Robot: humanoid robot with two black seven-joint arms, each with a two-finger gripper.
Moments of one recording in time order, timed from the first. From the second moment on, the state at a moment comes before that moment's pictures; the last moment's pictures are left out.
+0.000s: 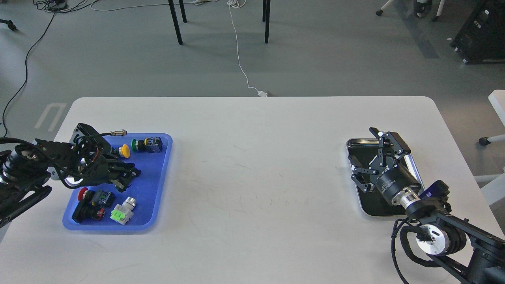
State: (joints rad) left arm -0.77 0.69 -0.30 -0.90 2.18 -0.26 -0.49; right arm 0.32 -0.51 0.59 1.17 -0.16 0.12 0.49
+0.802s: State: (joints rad) left arm -1.13 0.42 -0.20 -1.22 2.18 -0.49 -0.49; right arm 0.32 -0.51 0.60 1.16 -0.16 0.12 0.49
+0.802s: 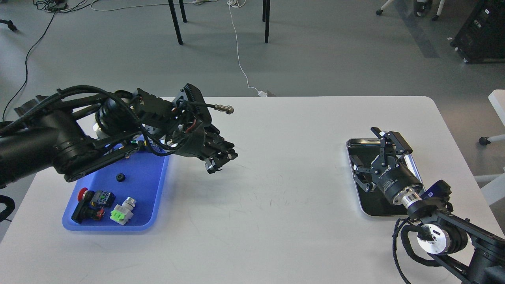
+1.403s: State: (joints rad) left arm -1.16 -0.03 -0.05 -0.85 2.18 -0.49 -0.49; right arm 0.31 -0.56 0.60 1.16 -0.15 0.12 0.49
